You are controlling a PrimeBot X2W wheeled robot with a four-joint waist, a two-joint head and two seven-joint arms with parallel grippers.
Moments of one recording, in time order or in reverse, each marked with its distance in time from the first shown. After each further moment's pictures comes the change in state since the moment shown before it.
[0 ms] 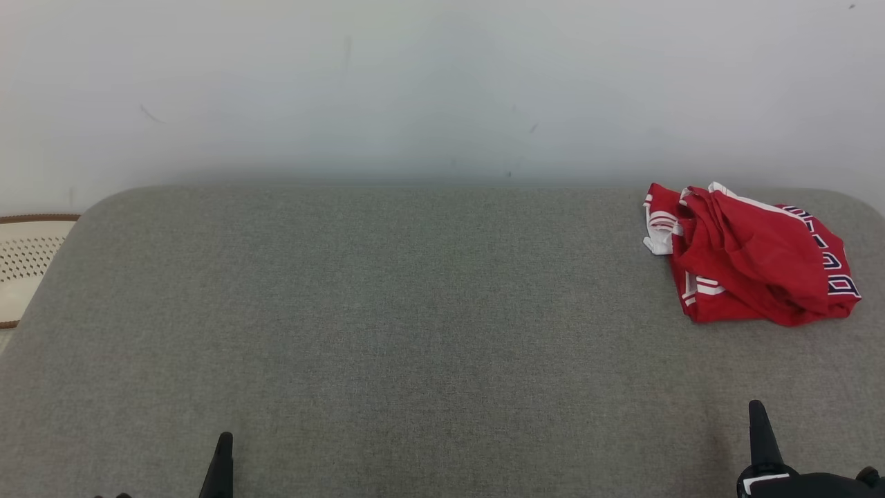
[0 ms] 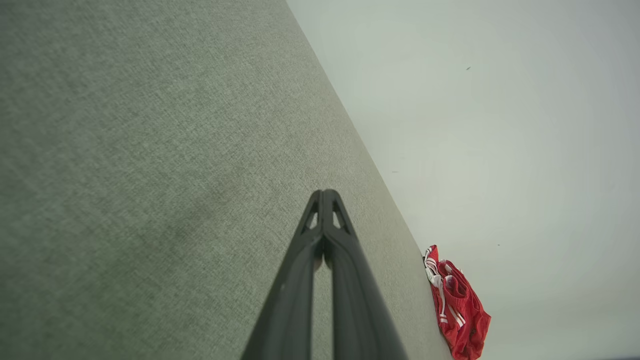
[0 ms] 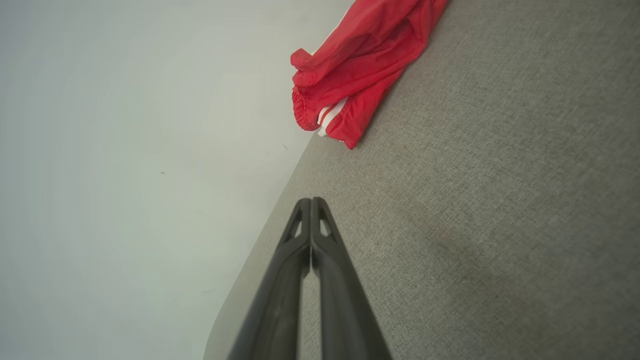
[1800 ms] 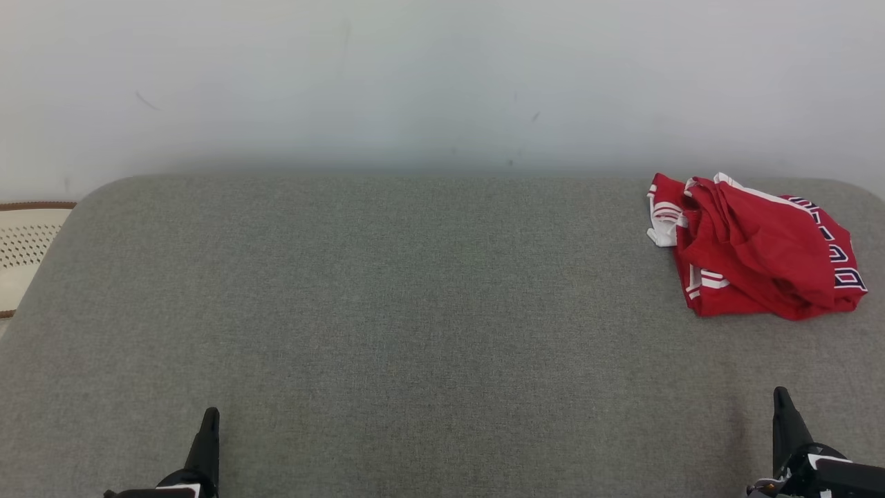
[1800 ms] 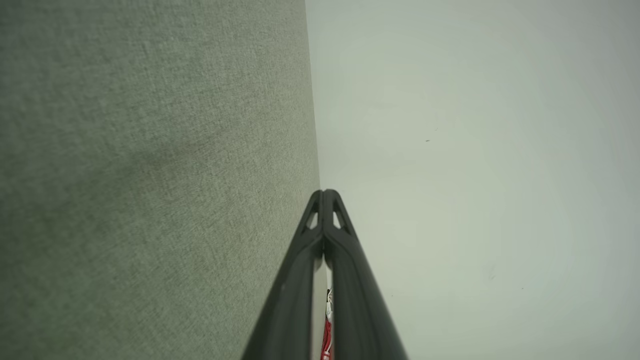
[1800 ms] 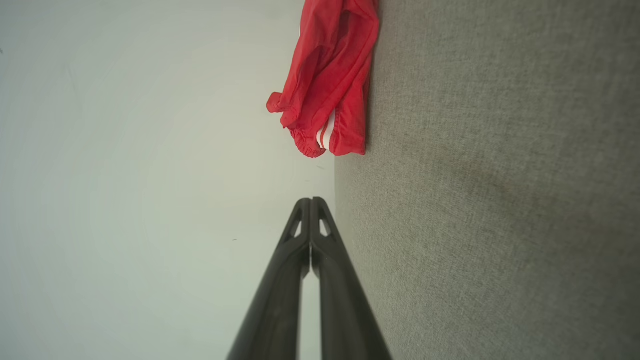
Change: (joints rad) left arm -0.093 -0.017 0.073 0.084 -0.441 -0.067 0.115; right arm -0.062 -0.007 -0.092 0.037 0.504 -0.001 0.104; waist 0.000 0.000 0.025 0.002
